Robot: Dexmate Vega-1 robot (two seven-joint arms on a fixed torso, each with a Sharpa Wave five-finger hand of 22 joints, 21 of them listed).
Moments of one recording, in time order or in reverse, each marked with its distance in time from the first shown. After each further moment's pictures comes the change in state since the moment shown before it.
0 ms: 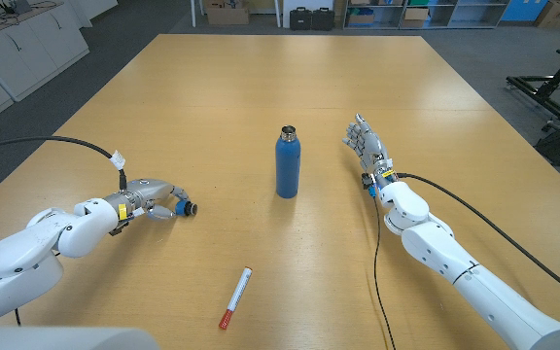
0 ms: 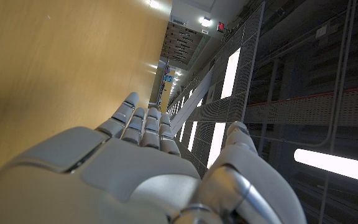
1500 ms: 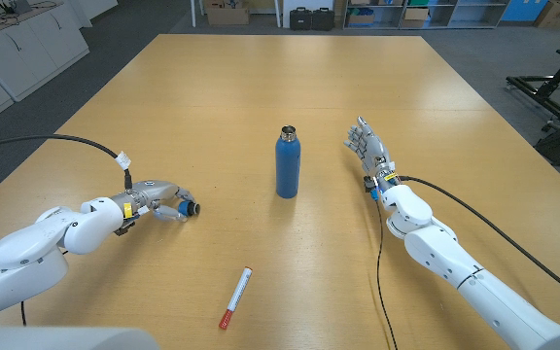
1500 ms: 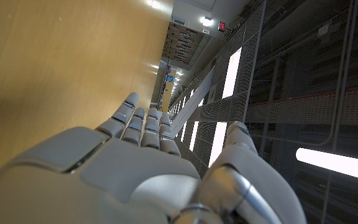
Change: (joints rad) left arm -0.023 0.083 0.056 0.005 -0.113 0.044 0.035; left_hand -0.115 0.014 0.000 0.000 -0.008 0.124 0.005 0.022 -0.010 0.127 -0.004 0.003 0.001 0.057 -0.004 -0.008 0.002 0.013 0.002 -0.005 0.000; right arm -0.026 -0.011 0.013 -0.015 0.011 0.003 0.003; right_hand 0.000 0.000 0.000 0.000 0.000 0.000 -0.007 0.000 0.000 0.000 0.000 0.000 0.000 0.000 0.000 0.000 0.000 0.000 0.000 -0.008 0.000
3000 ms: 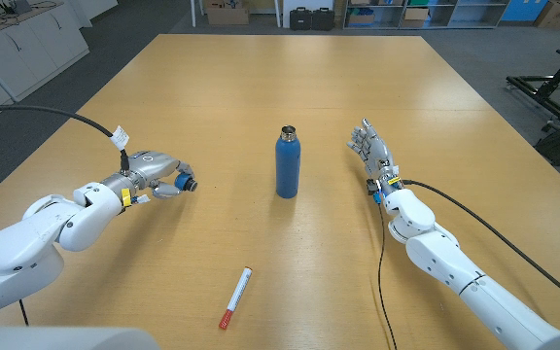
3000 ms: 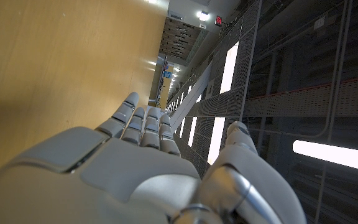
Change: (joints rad) left arm 0.059 -0.049 -0.123 -0.175 0.283 0.031 0.062; left_hand 0.028 0.024 0.027 -0.013 0.010 0.026 0.016 0.023 0.001 0.072 0.020 -0.005 0.001 0.050 -0.004 0.000 0.000 0.021 0.000 0.000 -0.005; right arm -0.033 0.006 0.018 0.013 0.008 0.057 0.010; right_hand 0.000 0.000 0.000 0.000 0.000 0.004 0.004 0.000 0.000 0.000 0.000 0.000 0.000 0.005 -0.005 0.000 0.005 0.004 0.004 -0.004 0.000
